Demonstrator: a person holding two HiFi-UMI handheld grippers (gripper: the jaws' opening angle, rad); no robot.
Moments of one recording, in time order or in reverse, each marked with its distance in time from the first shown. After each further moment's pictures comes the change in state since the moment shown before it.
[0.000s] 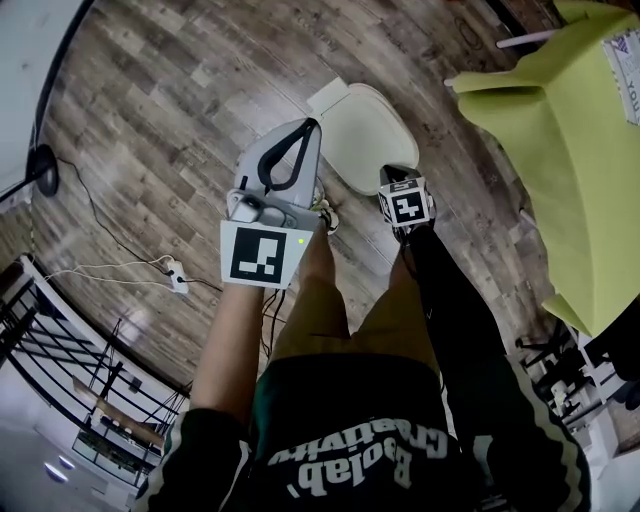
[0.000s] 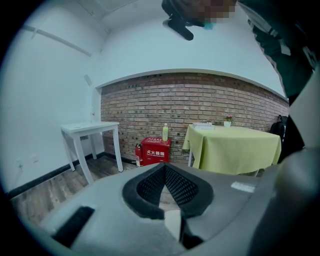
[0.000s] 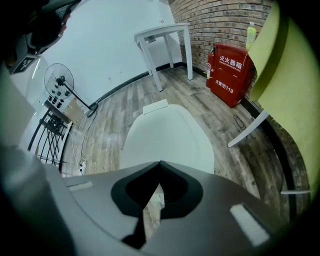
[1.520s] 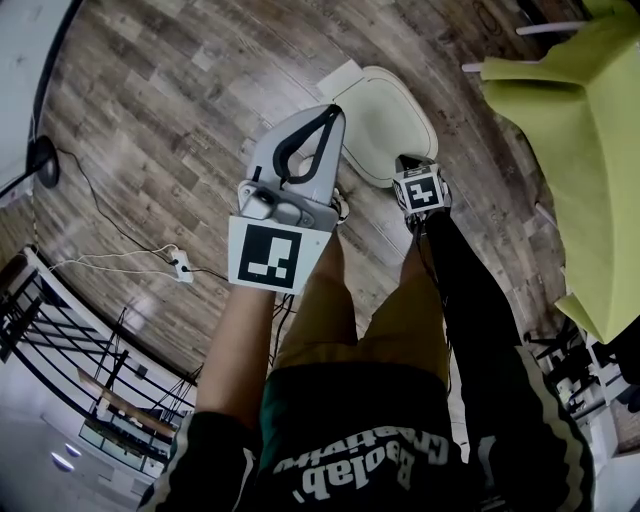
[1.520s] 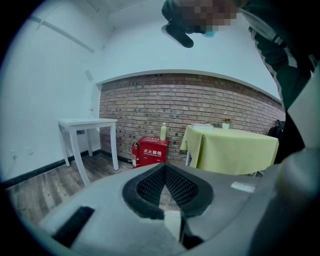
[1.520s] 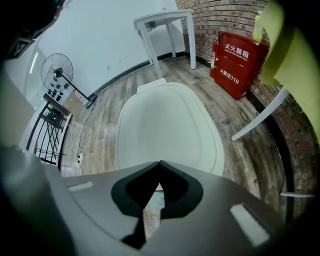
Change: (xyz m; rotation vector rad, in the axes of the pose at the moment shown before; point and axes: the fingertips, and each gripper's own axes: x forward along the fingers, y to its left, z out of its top) left arm 0.013 -0.004 -0.029 -0.033 -0.006 -0.039; right arm 0.053 -0.015 -0.032 -0.031 0.089 -0.004
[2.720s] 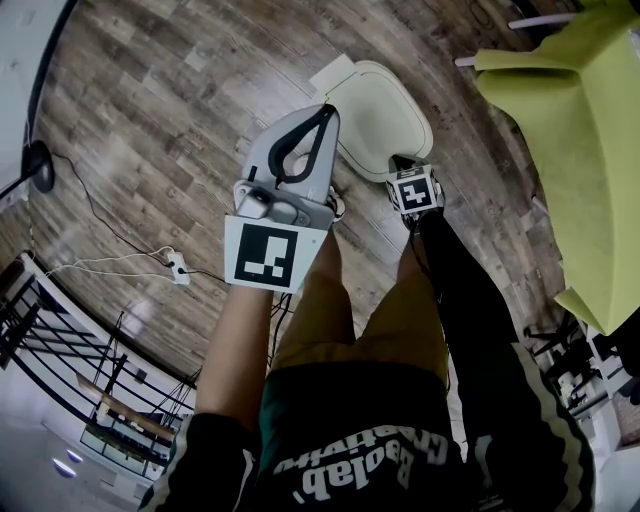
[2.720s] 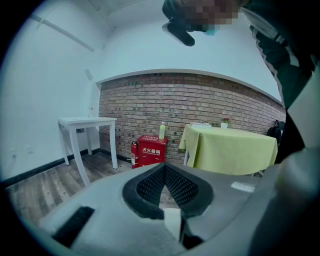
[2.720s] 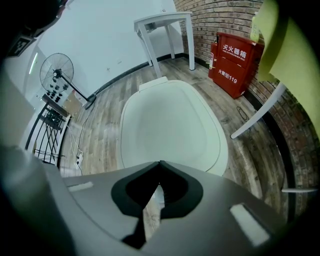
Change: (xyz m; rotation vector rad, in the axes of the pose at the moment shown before) left arm -0.007 -0.006 -0.009 -0.004 0.007 -0.006; right arm 0.004 0.010 -0.013 0.015 -0.013 -0.006
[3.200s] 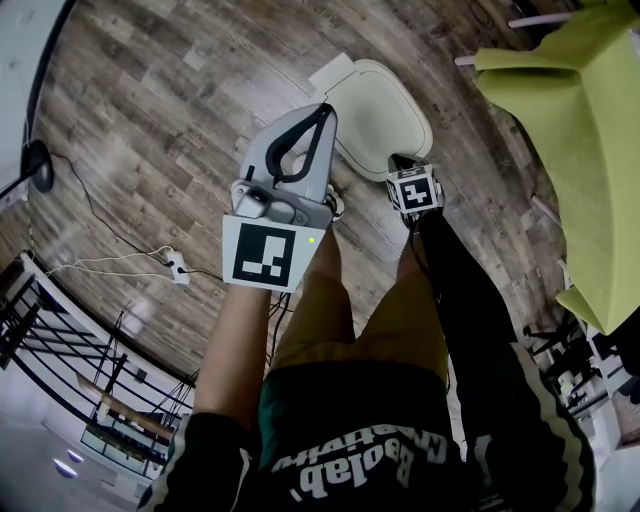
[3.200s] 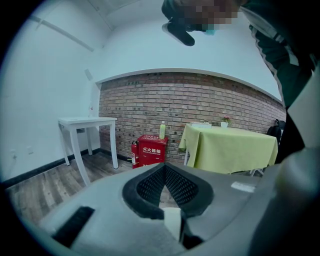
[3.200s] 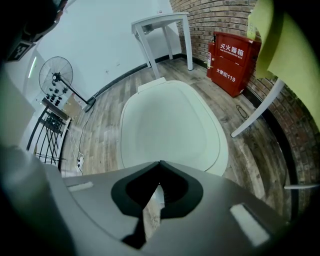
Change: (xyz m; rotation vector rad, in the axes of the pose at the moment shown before) left arm -0.001 0.001 -0.001 -0.001 0.002 0.002; right arm -0.001 0.000 0.000 0.023 -0.016 0.006
